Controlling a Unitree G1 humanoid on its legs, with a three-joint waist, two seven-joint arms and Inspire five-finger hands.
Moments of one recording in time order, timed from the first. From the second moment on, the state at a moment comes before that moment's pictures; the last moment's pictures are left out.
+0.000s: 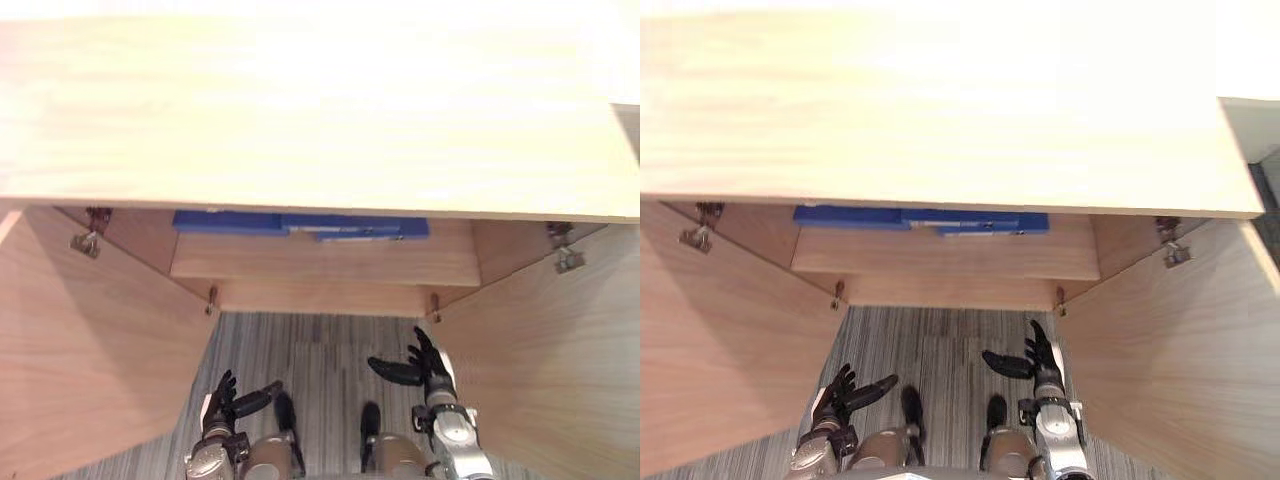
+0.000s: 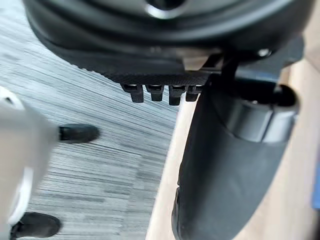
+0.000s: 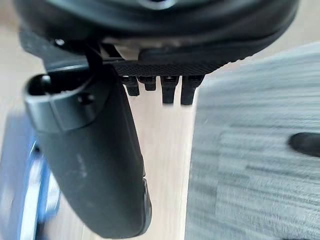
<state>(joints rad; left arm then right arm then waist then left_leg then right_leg) 0.10 0.09 0.07 0.91 -0.23 -0.21 0.06 0.10 -0.04 -0.11 0.75 -0.04 -0.16 -0.14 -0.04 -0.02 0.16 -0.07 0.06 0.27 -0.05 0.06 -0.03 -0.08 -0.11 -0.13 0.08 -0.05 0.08</state>
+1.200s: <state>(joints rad) 0.20 0.10 -0.01 0.91 -0.17 -0.23 0.00 -0.08 -0.49 -0.40 0.58 0.29 -0.18 -0.14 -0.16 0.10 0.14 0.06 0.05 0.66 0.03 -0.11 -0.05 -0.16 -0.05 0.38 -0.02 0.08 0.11</state>
